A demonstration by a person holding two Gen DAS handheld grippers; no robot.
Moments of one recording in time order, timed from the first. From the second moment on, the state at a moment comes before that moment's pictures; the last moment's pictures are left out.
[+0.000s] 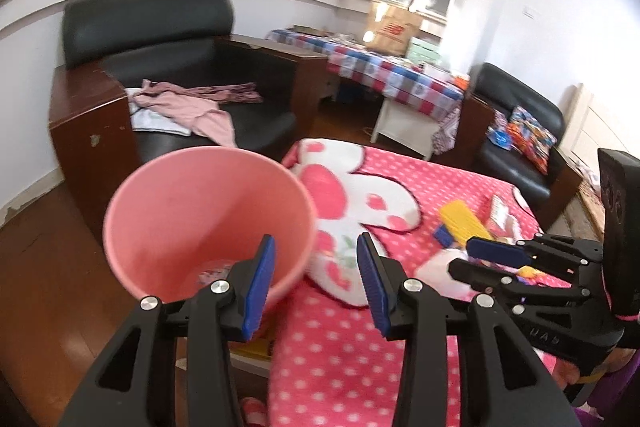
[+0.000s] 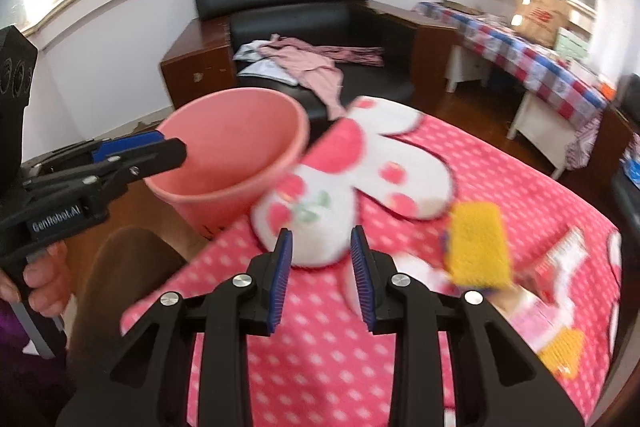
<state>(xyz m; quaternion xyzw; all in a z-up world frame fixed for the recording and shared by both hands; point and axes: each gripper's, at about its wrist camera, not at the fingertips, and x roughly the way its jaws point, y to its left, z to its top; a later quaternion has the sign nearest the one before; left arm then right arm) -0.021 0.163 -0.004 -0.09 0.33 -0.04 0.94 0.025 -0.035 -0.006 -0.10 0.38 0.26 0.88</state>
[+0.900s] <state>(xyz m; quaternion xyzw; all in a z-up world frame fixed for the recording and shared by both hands) -0.006 0.007 -0.023 0.00 0.36 -0.18 0.91 0.005 -0.246 -0.050 0.02 0.42 0.06 0.91</state>
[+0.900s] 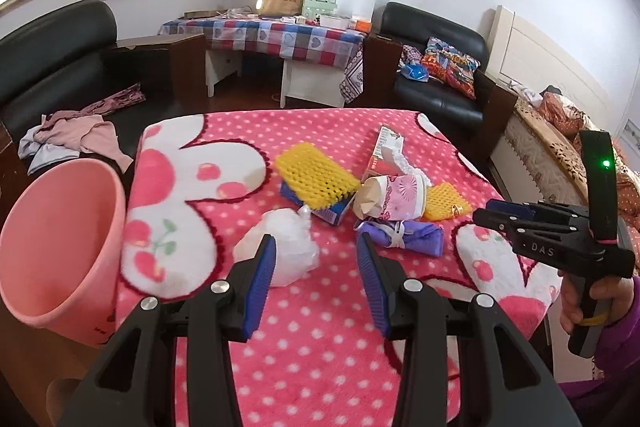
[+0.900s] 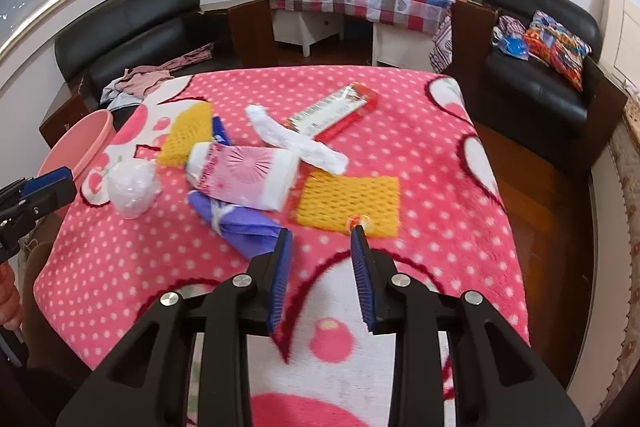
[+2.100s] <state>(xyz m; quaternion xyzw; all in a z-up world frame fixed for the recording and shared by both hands) 0.103 -0.005 -0.048 -0.10 0.45 -0.18 0.87 0.057 -0.231 -0.033 0.04 0.39 0.13 0.91</state>
